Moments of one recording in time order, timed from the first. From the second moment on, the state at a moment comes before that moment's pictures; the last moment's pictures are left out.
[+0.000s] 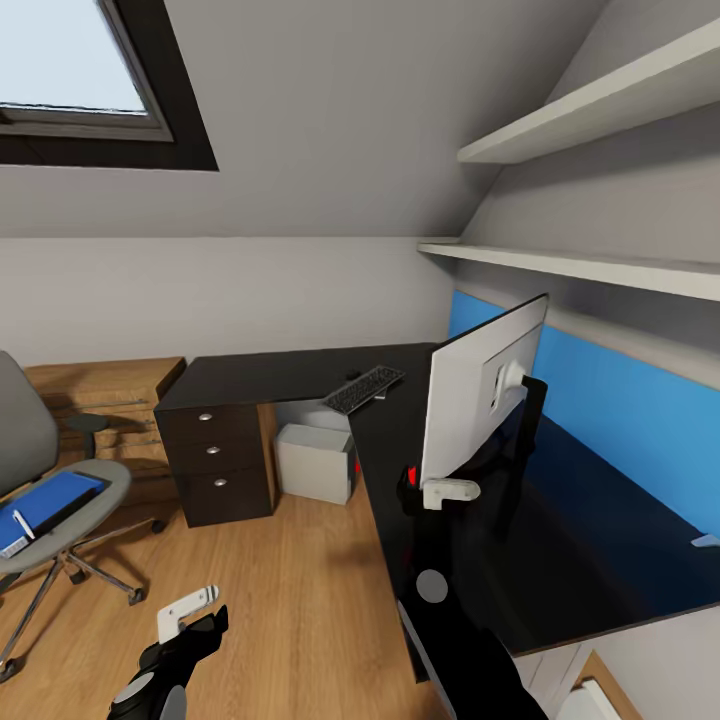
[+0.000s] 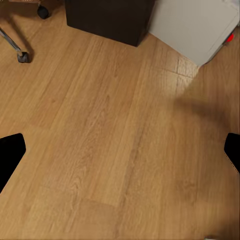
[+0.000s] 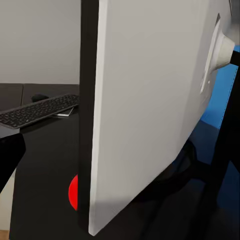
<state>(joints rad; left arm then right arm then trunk) -0.05 -0.10 0.16 -1.36 0.23 0.40 0.27 -0.37 0.17 0.37 -1.20 0.16 -0.01 -0.63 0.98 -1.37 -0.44</state>
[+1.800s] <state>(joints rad) -0.05 -0.10 0.16 -1.35 0.23 0.40 0.27 -0.37 0.17 0.27 -1.20 0.15 0.00 -0.63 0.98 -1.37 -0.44</state>
